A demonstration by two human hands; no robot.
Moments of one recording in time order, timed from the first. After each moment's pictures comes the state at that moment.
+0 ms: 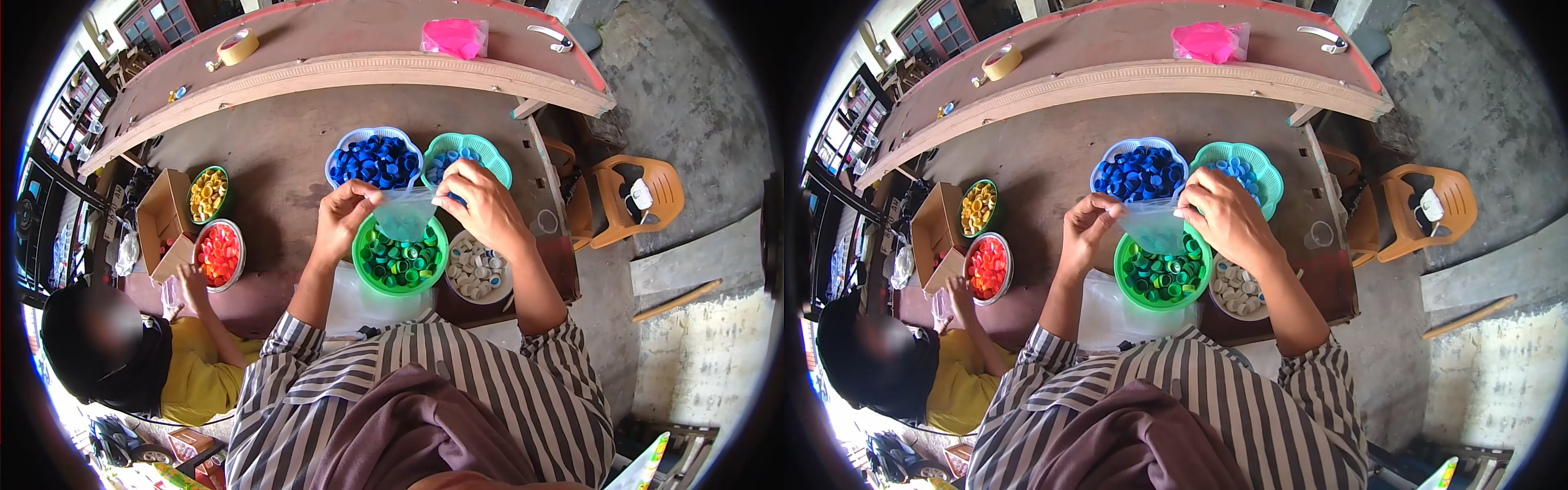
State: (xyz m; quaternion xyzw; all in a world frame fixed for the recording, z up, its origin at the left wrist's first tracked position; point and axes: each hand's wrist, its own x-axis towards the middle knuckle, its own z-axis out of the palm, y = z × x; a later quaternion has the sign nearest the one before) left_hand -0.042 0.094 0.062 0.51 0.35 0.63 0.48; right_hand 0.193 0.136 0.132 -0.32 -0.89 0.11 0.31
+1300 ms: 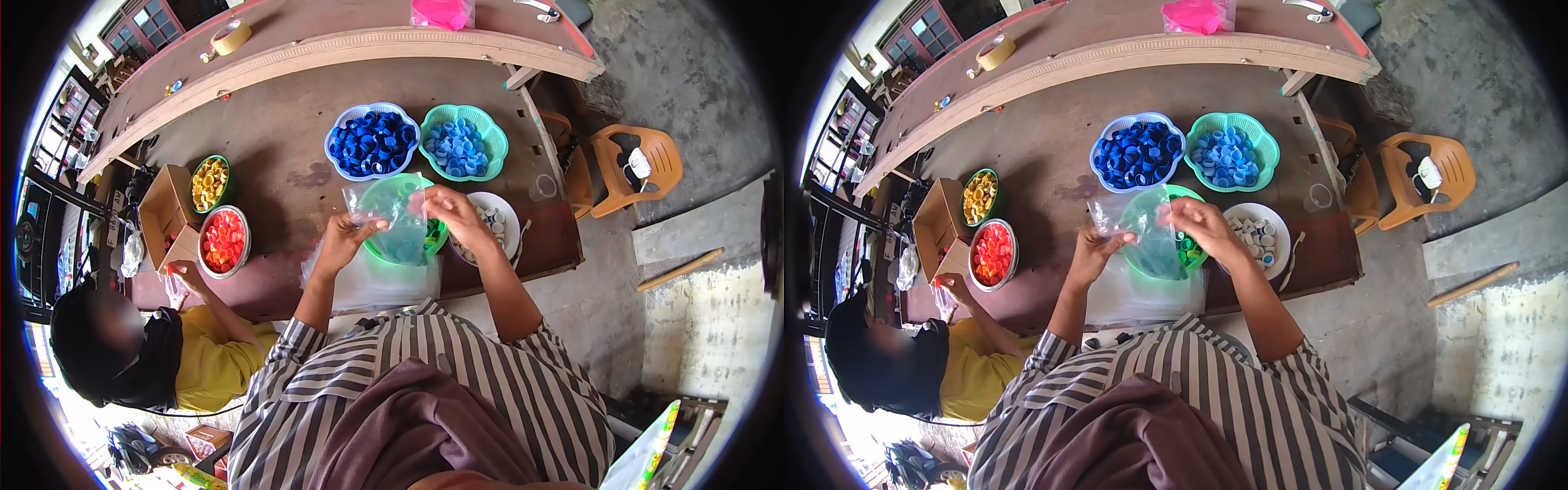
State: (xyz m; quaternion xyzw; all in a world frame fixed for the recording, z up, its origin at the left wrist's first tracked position) left_hand -0.057 0.029 0.018 0.52 0.45 0.50 0.52; right_hand 0.179 0.085 0.034 -0.33 -0.59 0.63 0.38
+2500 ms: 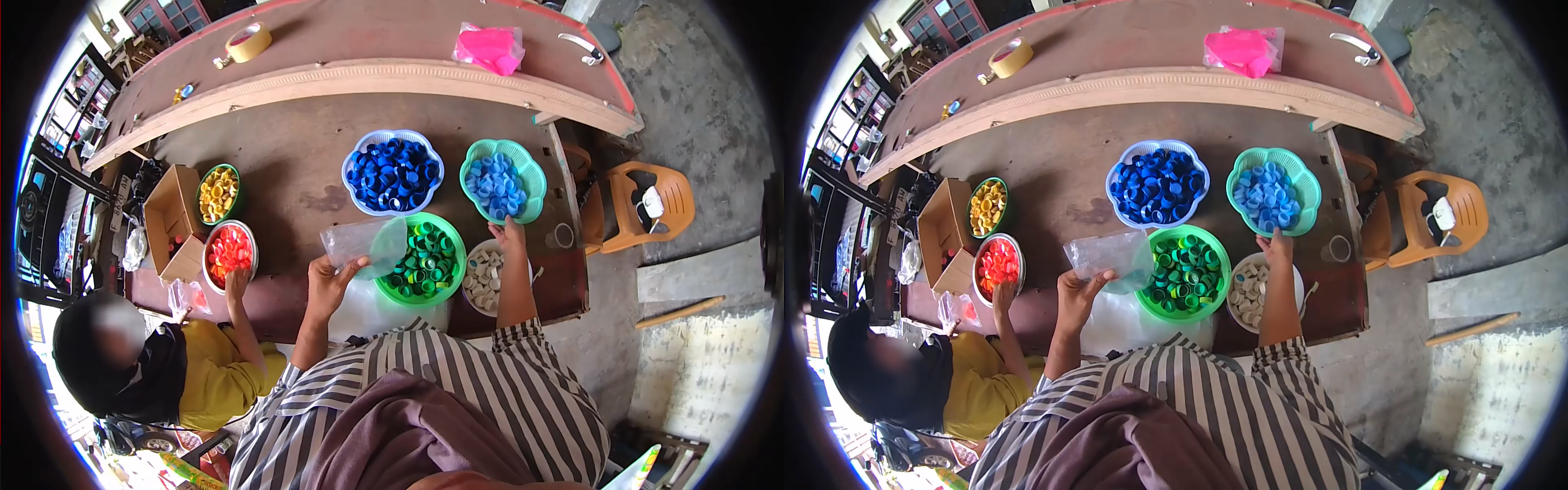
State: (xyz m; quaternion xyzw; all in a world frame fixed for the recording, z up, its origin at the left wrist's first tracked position) left_hand -0.093 0.029 0.028 0.44 0.55 0.55 0.45; right_hand 0.284 0.243 -0.178 -0.63 -0.11 0.58 0.51
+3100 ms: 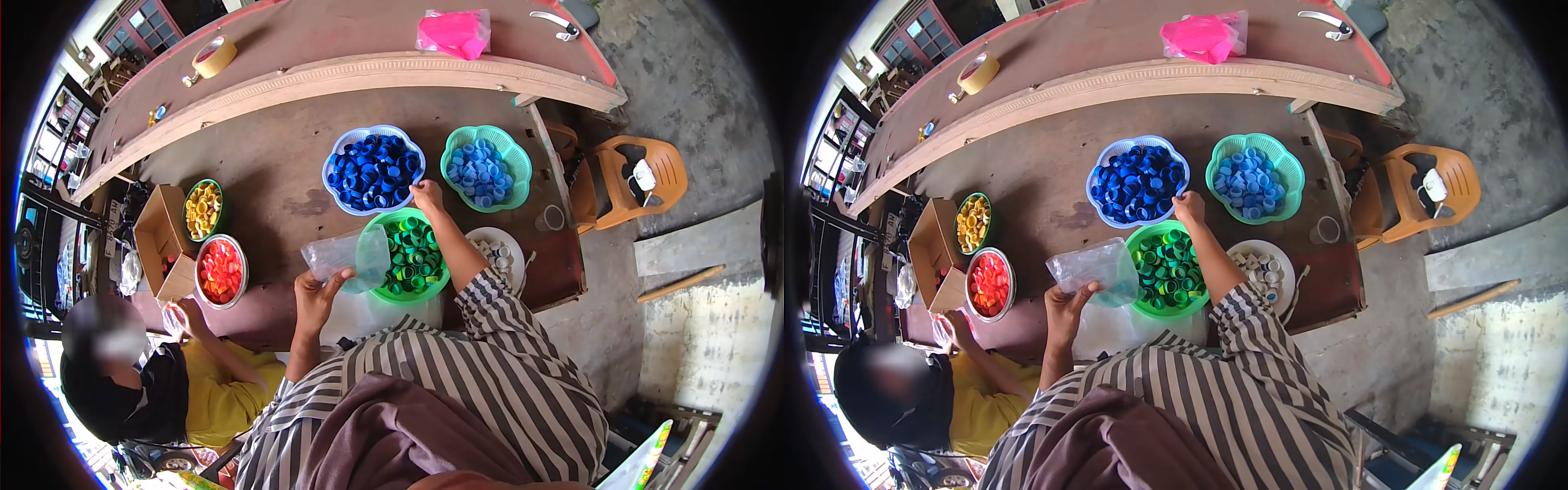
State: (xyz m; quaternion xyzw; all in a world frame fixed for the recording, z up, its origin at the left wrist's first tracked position) left_hand -0.087 0.022 0.028 0.45 0.57 0.53 0.44; right_hand 0.113 0.288 -0.183 -0.67 -0.53 0.43 0.29
